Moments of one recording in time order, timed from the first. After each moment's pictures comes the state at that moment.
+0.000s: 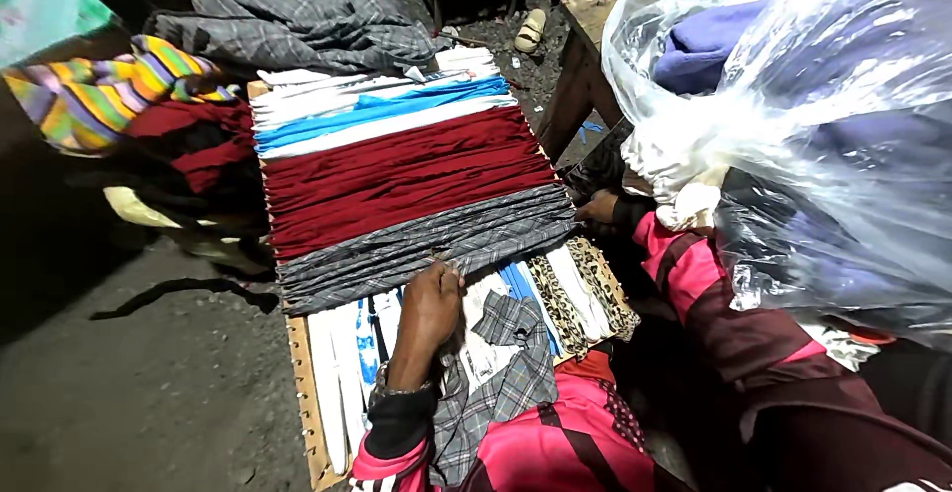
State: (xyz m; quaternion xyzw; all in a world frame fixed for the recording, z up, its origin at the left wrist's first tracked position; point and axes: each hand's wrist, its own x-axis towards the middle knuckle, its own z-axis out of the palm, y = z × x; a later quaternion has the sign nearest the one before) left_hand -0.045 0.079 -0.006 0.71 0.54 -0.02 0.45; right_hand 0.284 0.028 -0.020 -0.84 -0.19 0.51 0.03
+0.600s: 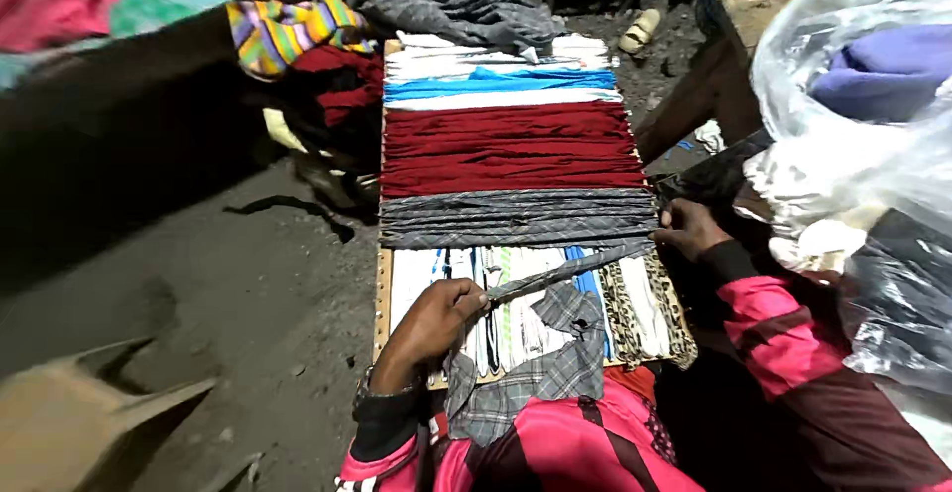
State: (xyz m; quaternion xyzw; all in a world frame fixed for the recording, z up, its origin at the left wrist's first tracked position) left_hand -0.158 0.070 0.007 0.67 0.48 -0.03 0.57; right_hand 0.278 0.002 -0.041 -0.80 -0.44 0.37 0.16
